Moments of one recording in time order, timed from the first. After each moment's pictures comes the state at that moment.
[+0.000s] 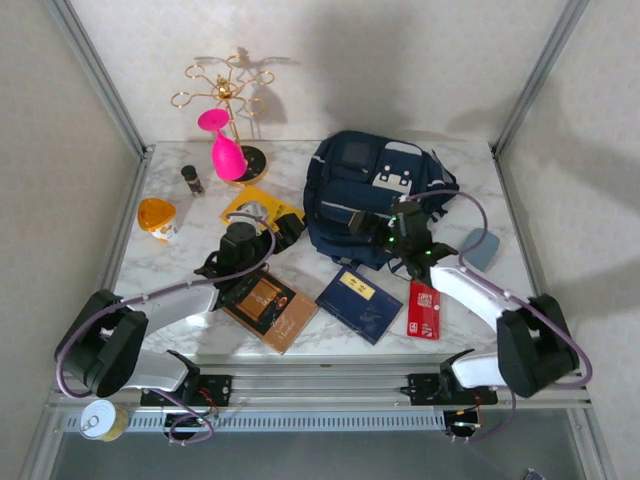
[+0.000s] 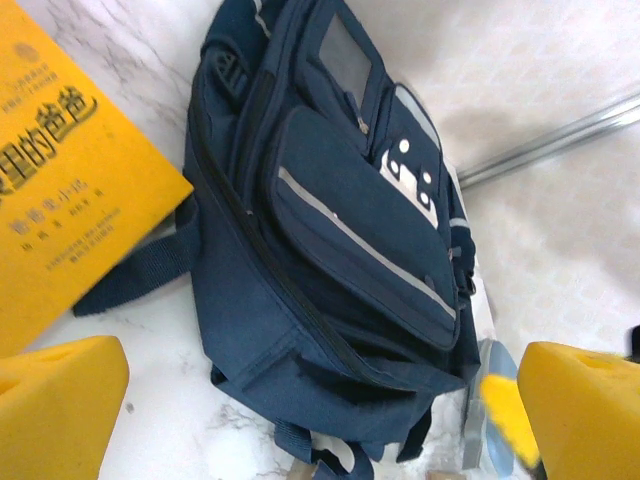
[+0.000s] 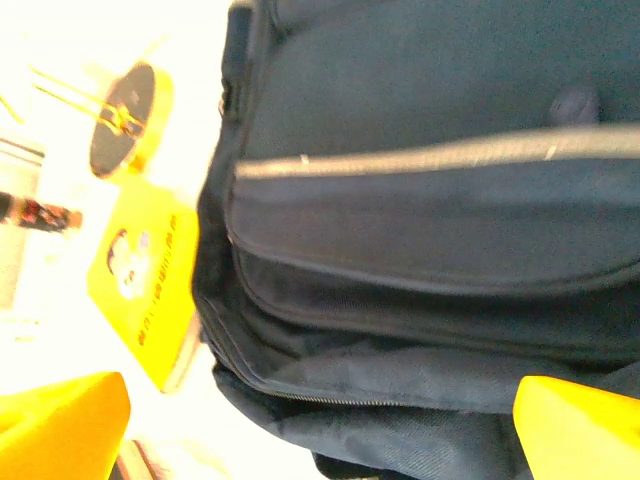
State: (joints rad) left arm -0.54 1.37 0.60 0.46 -0.01 -0.94; right arm 0.46 1.32 0.78 -0.04 -0.05 0.75
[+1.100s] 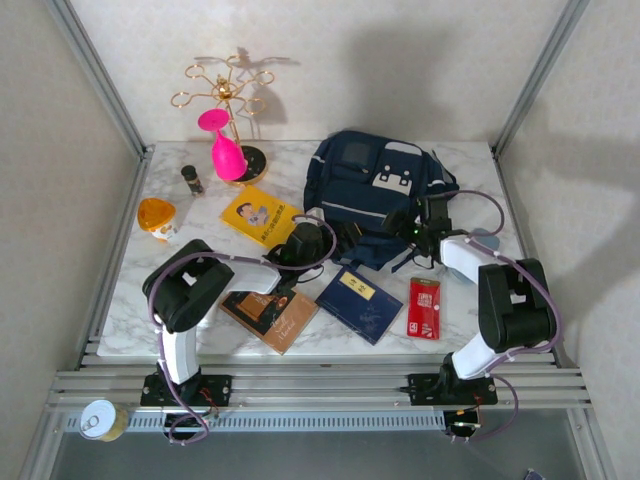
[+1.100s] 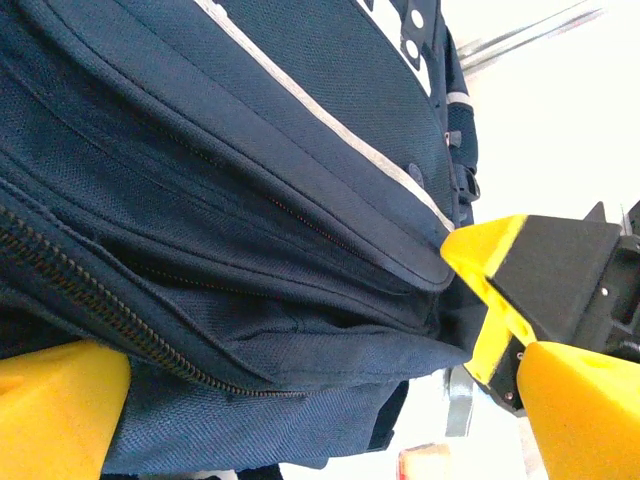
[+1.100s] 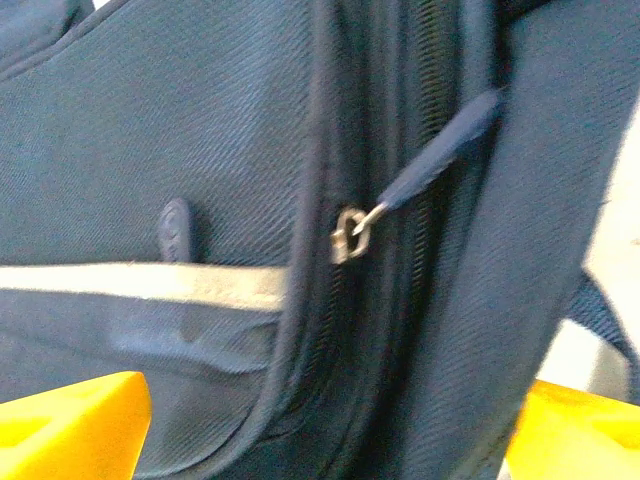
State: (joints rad) left arm -0.75 1.89 0.91 0.59 -0.02 -1.05; right arm 0.21 1.58 0.84 -0.09 -0.14 0.66
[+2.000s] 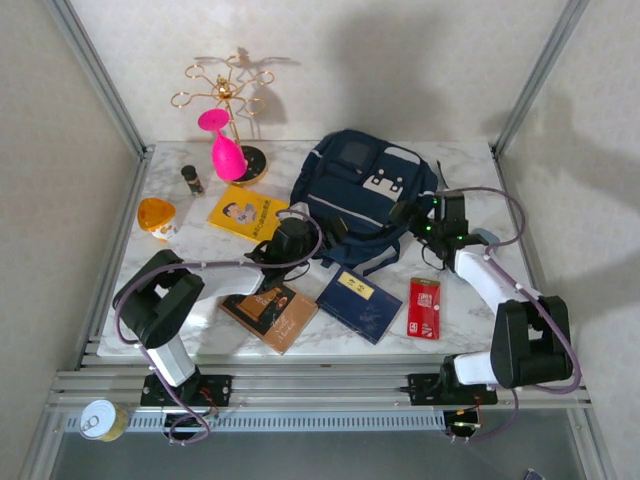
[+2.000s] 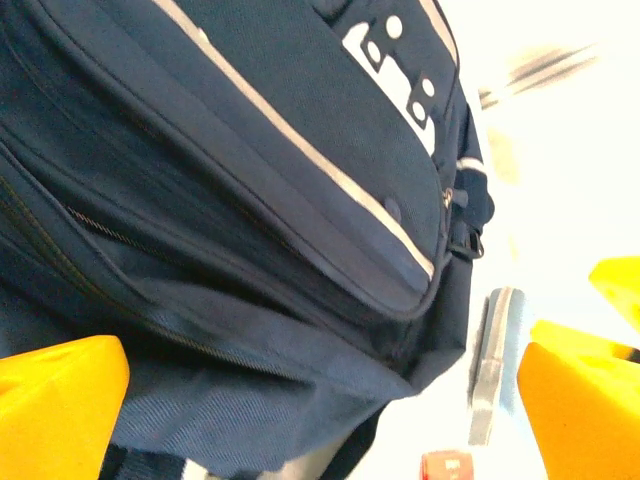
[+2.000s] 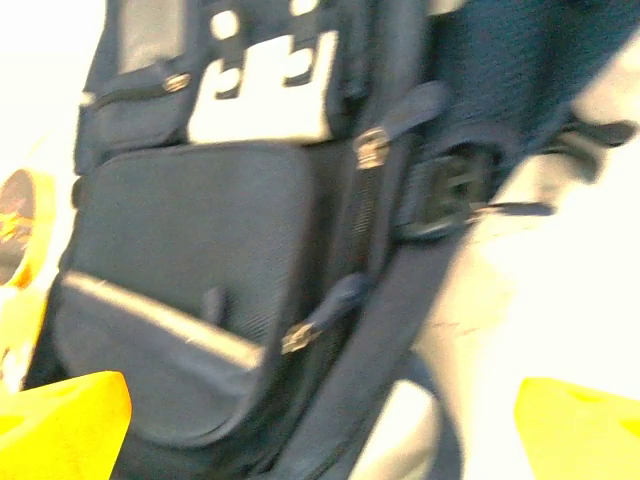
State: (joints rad) left arm -0.73 1.72 0.86 0.43 -0.08 -1.00; right arm 0.15 1.38 0.83 -0.17 -0.15 0.68
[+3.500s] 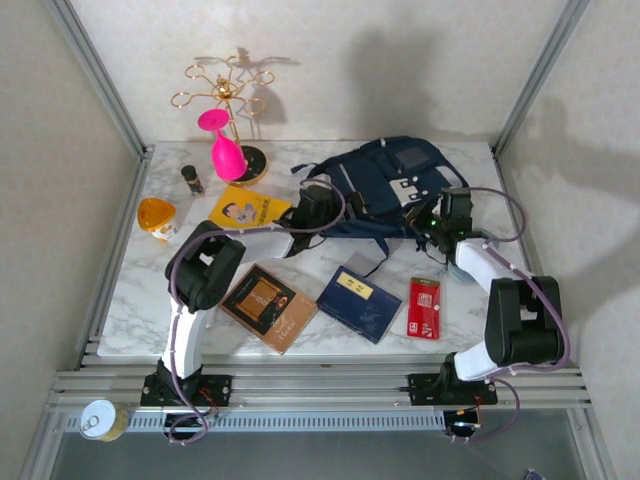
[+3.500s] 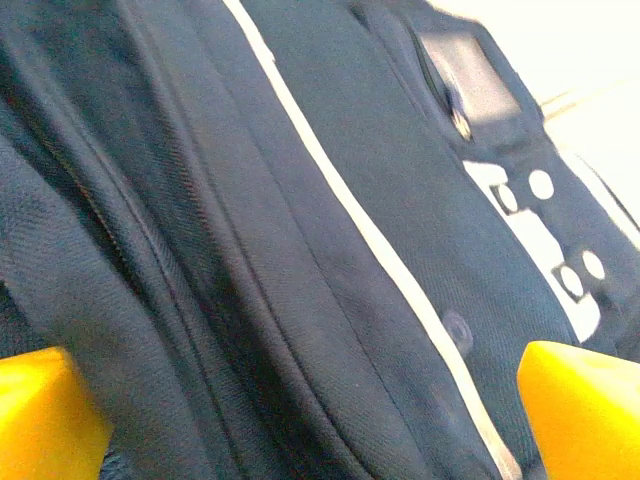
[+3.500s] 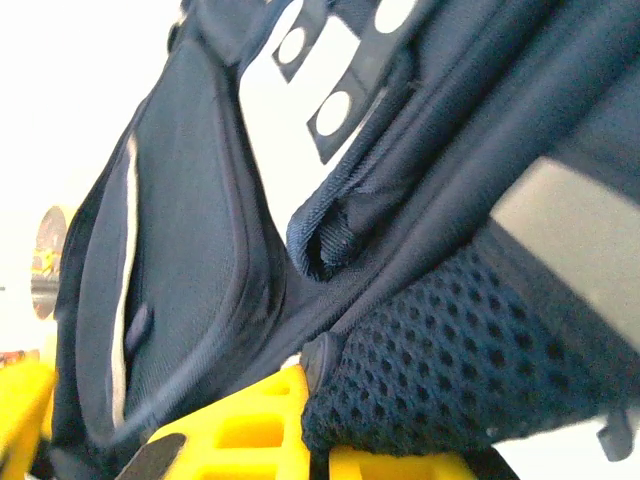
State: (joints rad) left arm -0.63 2.09 1.32 0.32 -0.05 -0.81; right arm 0.11 1.47 0.82 -0.02 -0.28 0.76
